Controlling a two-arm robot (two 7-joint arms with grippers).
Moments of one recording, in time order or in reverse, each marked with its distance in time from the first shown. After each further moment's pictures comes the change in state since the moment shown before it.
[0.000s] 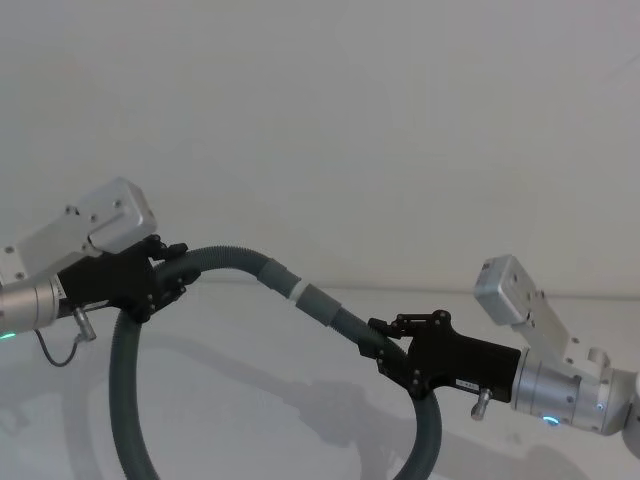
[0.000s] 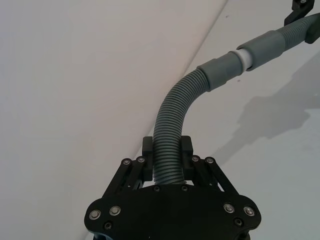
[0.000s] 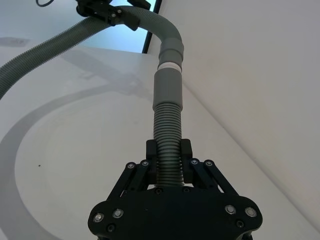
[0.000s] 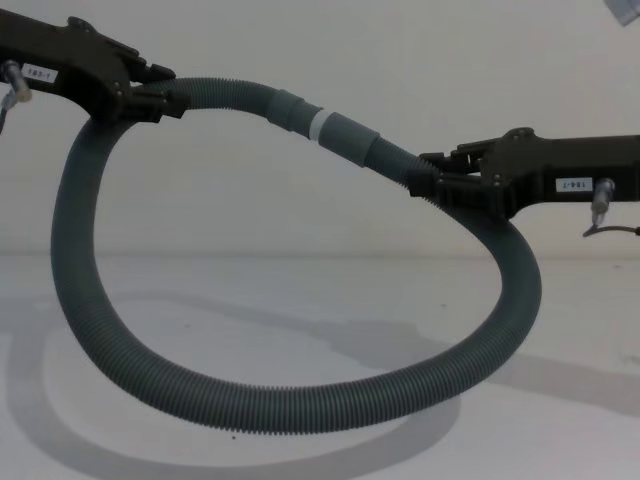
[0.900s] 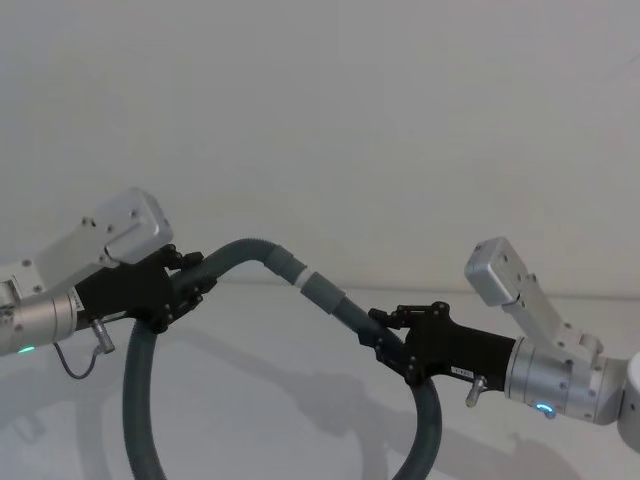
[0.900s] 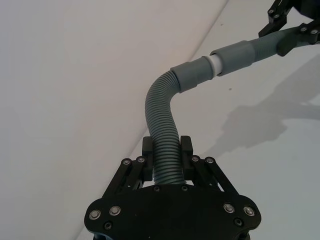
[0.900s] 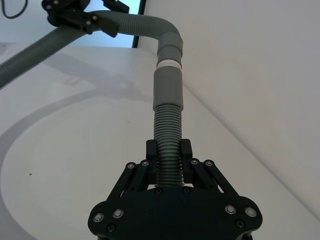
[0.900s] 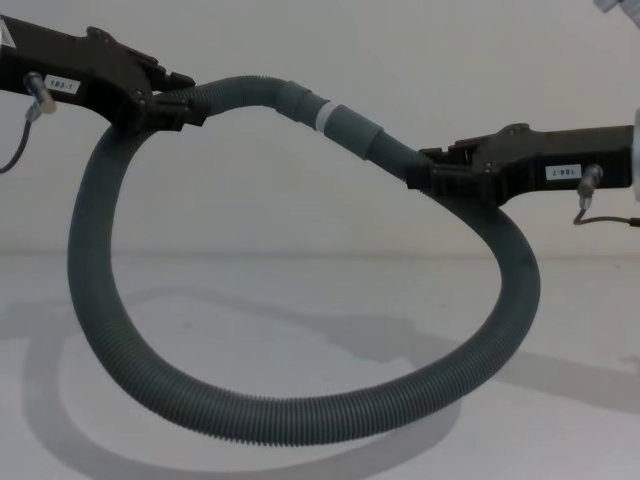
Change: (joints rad) left arm 0.041 -0.034 -0.019 -0.030 0.007 0.019 0.019; right arm 0.016 -0.006 -0.006 -0.018 0.013 0.101 -0.051
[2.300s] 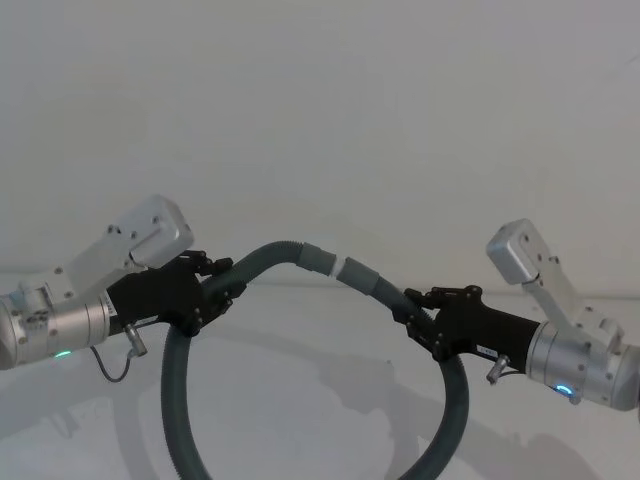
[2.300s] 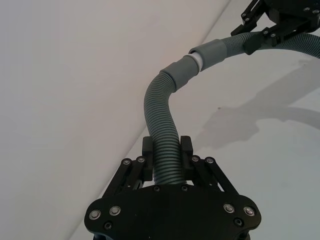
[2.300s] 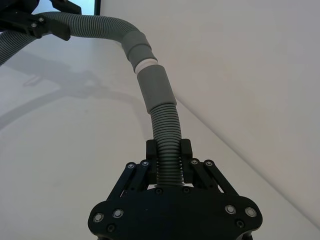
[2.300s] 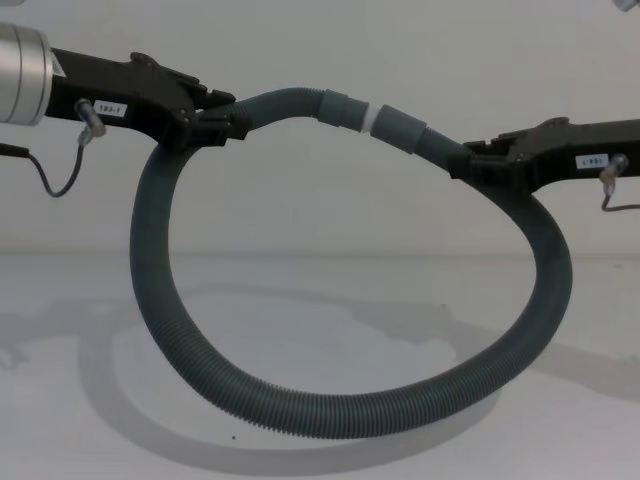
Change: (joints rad) left arm -0.033 -0.095 0.019 0.130 -0.021 -0.094 -0.031; right arm 0.011 -0.001 0.051 0.032 -0.044 0.054 -0.078
